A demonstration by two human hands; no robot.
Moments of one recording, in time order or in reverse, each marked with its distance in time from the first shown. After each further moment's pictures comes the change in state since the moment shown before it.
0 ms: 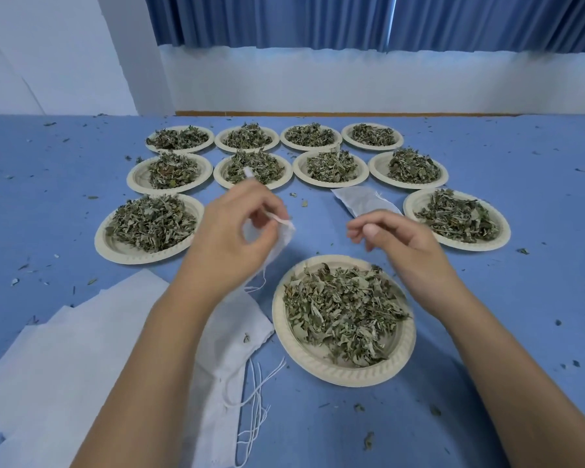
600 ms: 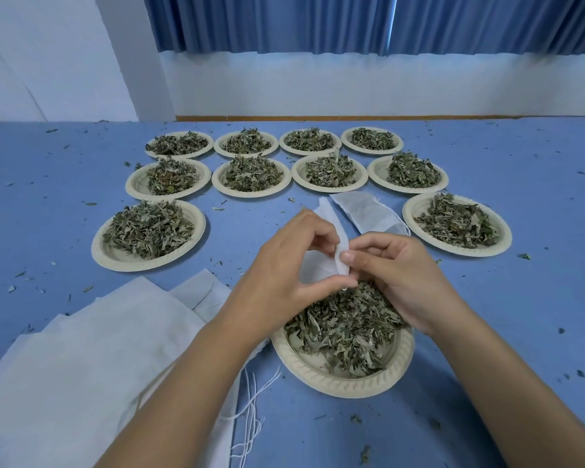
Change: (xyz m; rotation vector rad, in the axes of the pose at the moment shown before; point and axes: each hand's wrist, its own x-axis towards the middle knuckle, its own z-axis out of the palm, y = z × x) left_hand -0.012 0.023 0.046 -0.168 -0.089 0.116; right_hand -0.005 -0.004 0.014 0.417 -0.019 0.198
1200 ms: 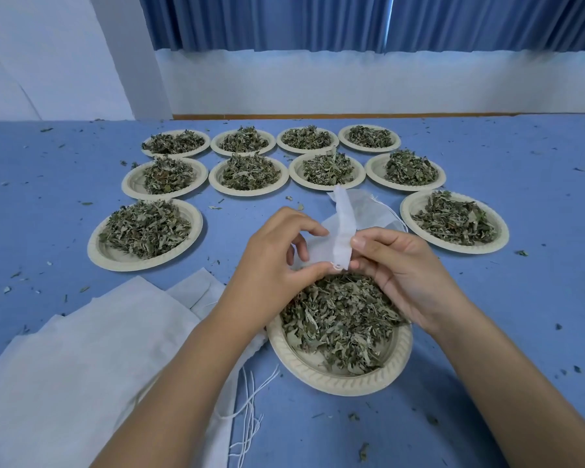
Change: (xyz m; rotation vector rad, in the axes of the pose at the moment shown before) left_hand 0.002 -0.005 -0.002 0.009 0.032 -0.193; right_hand 0.001 0.002 -0.007 0.179 0.010 0.013
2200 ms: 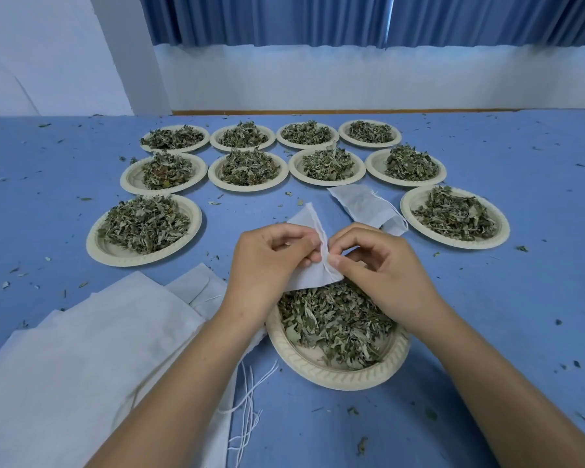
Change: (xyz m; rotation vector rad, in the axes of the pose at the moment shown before) left_hand -0.001 0.001 0.010 -0.484 0.170 -0.533; right_hand -0.005 0.009 0.009 -0.688 -0.085 -0.328
